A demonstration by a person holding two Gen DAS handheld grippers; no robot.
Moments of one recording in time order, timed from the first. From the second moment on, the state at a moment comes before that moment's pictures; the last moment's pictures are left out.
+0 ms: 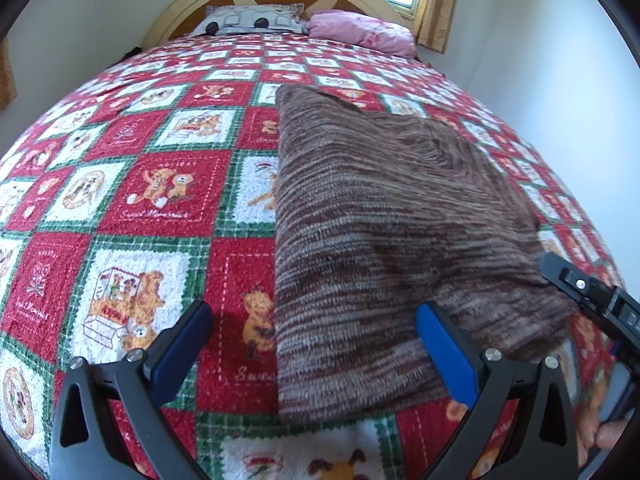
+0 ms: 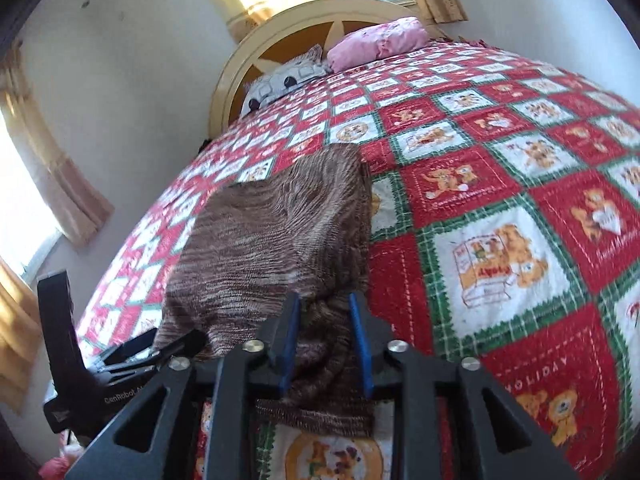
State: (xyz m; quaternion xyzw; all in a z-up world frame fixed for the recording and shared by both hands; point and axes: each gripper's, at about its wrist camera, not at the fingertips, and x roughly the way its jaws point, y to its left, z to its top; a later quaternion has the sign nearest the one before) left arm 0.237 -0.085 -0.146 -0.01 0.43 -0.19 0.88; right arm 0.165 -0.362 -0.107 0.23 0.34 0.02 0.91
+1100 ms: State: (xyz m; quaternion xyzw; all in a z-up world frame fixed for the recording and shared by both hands) left arm 0.341 -0.115 -0.148 -0.07 0.45 -0.21 0.87; right arm 0.268 -0.408 -0.102 0.30 0.37 0.04 0.88
